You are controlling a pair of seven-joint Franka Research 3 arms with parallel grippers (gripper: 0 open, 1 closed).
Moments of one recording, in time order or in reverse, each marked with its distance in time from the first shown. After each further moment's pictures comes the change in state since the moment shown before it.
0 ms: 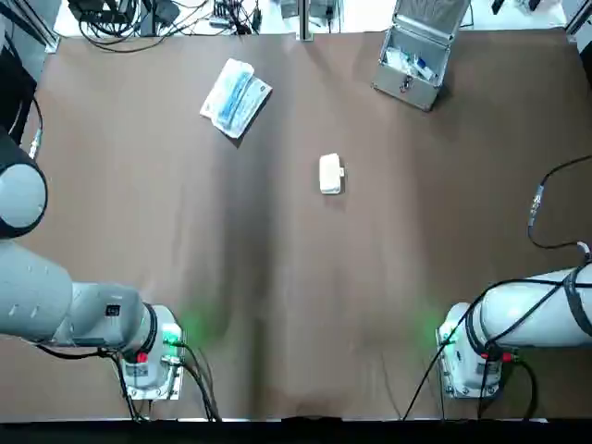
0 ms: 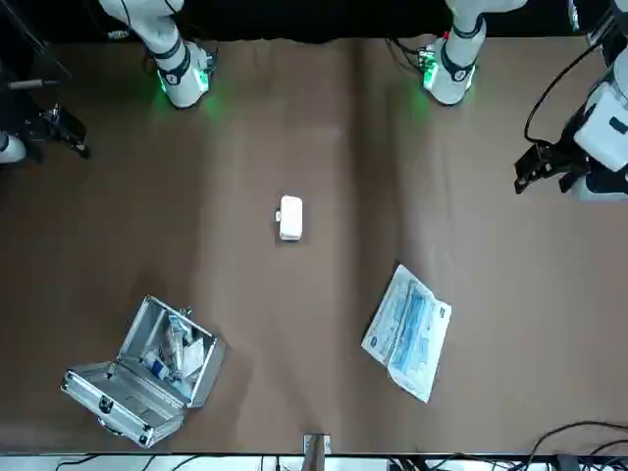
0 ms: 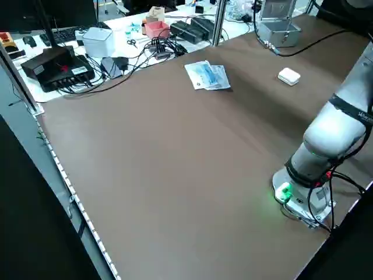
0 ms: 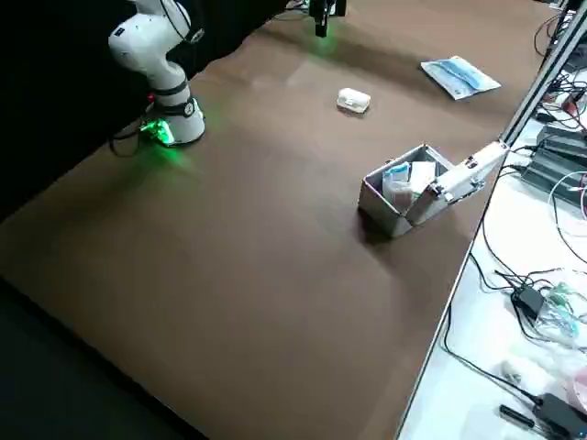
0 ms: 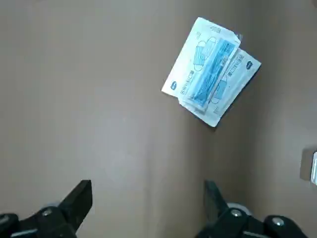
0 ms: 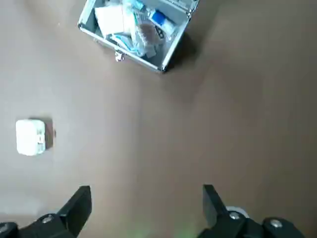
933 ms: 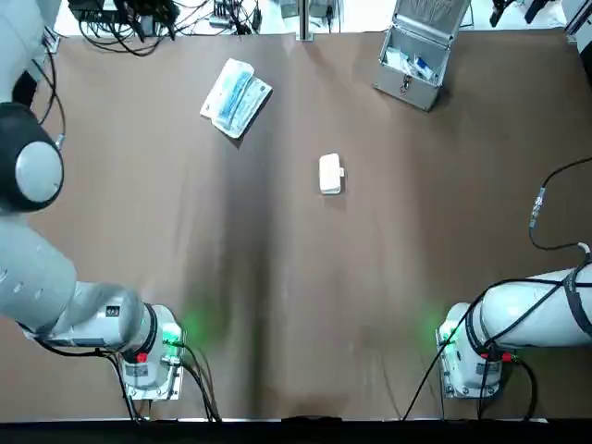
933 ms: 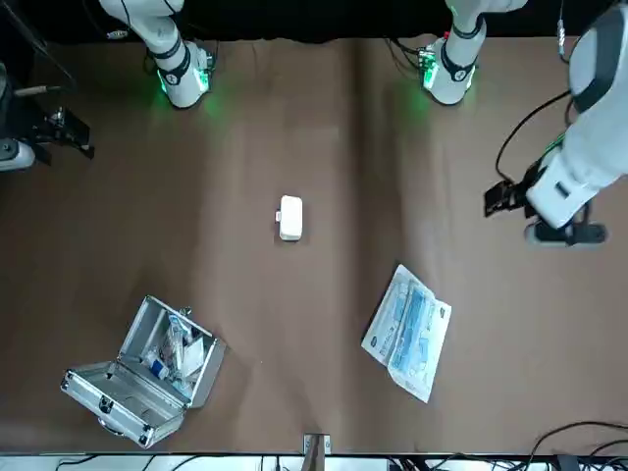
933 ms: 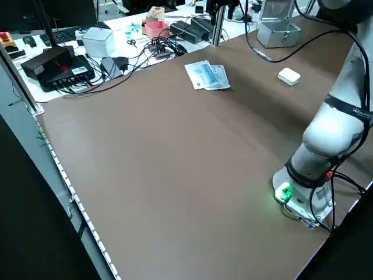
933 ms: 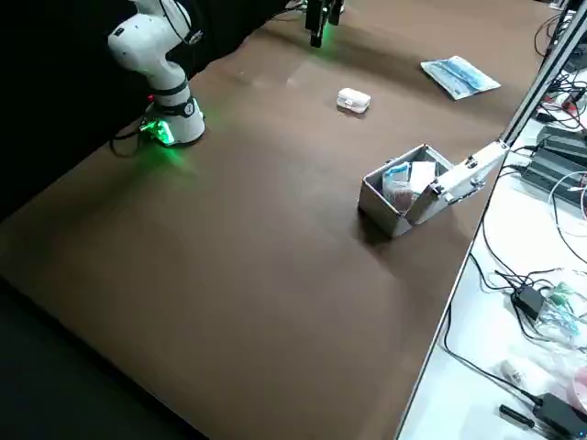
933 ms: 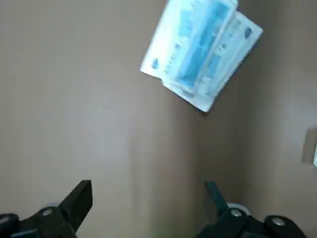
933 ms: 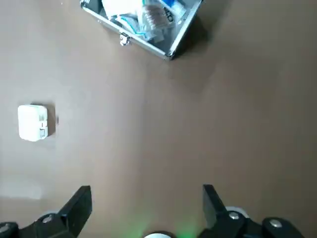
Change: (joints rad) left arm -0.016 0.150 -0.034 -0.013 -0.036 0.015 0.009; right arm -0.010 0.000 -0.004 -0.050 0.033 -0.002 -0.037
